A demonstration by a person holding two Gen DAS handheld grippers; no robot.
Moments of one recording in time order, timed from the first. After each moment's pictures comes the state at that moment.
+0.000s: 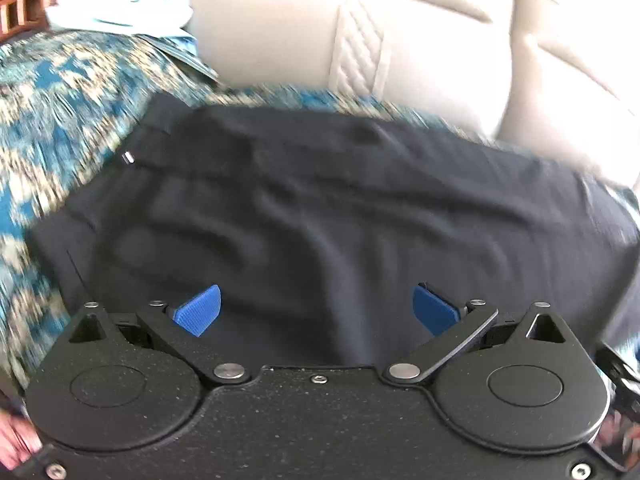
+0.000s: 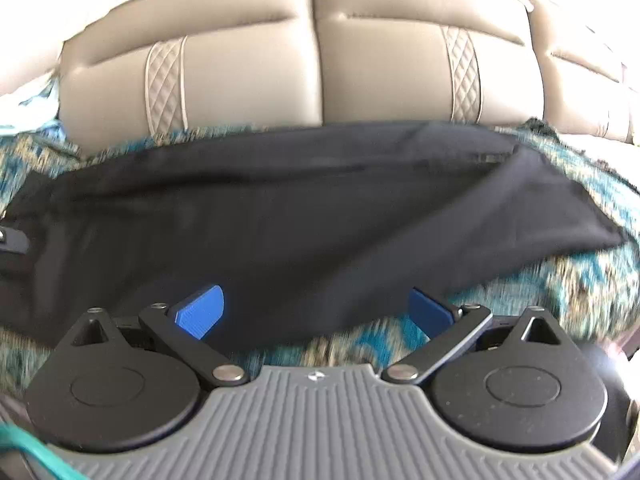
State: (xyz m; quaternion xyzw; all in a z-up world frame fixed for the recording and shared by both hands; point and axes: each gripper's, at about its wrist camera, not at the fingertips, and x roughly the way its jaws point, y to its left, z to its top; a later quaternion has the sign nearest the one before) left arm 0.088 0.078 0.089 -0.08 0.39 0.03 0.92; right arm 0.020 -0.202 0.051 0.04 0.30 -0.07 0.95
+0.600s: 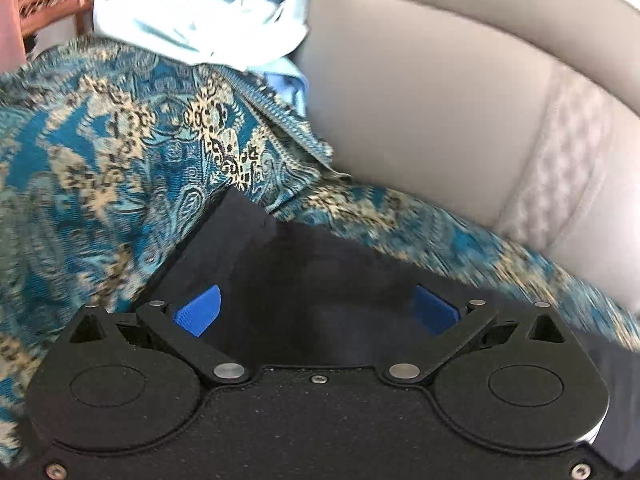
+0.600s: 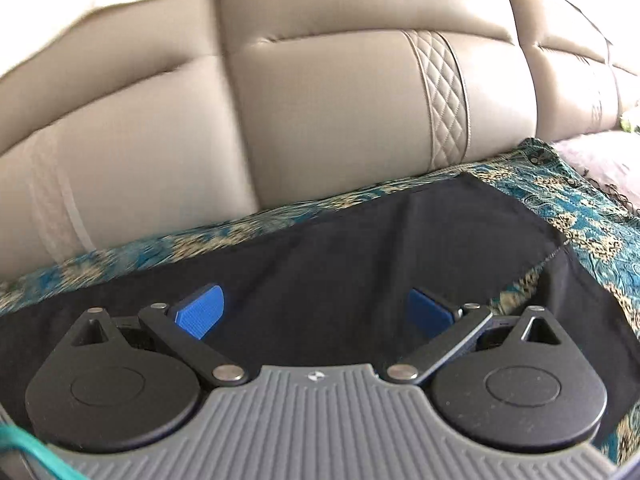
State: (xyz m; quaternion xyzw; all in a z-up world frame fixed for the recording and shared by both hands) left arm 0.338 0.182 0.085 -0.14 0.39 0.23 0.88; right arm 0.261 -0.295 0.114 0.10 0.33 -0.15 0.93
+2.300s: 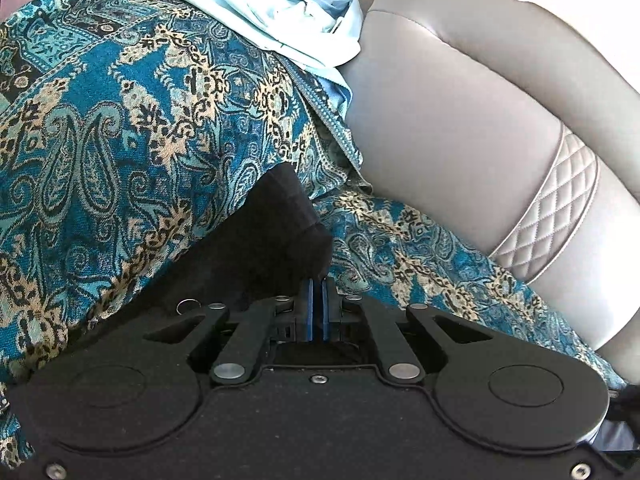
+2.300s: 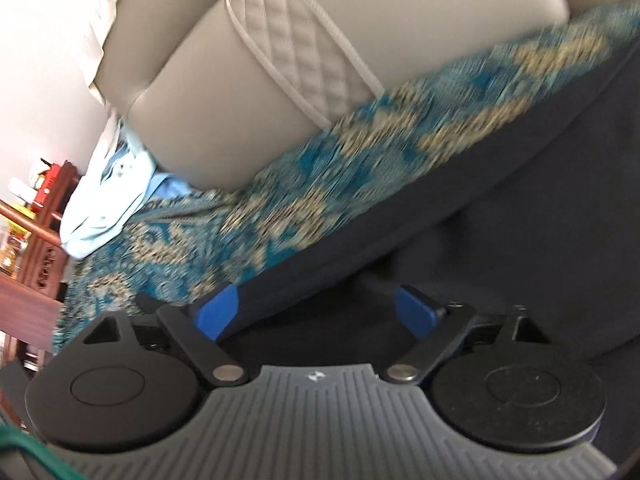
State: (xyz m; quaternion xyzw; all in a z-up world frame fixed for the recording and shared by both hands) left arm 0.255 0.233 0.077 -0.25 0.33 0.19 0.89; right arm 0.317 -0.060 0.059 0.31 0.46 0.15 0.82
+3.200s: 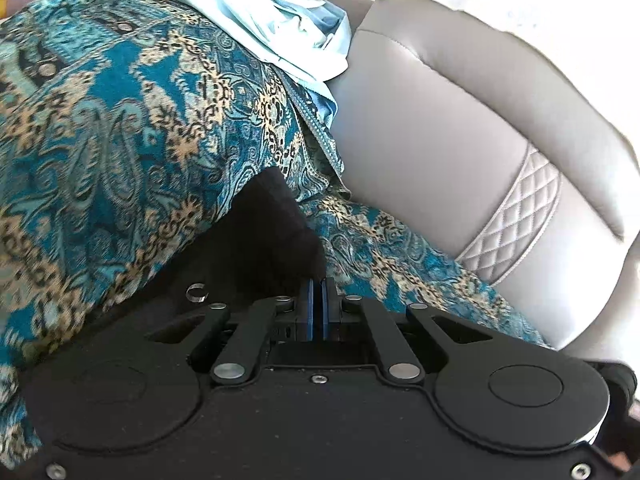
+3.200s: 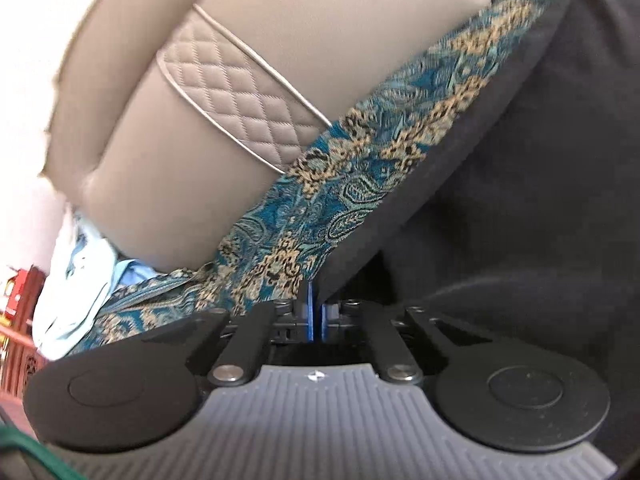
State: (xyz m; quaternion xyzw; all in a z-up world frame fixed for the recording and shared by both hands) left arm 0.210 0.239 0.091 -0.28 0.30 0.15 0.90; right arm 0.285 -0.046 0.044 0.39 0.37 0.02 0.85
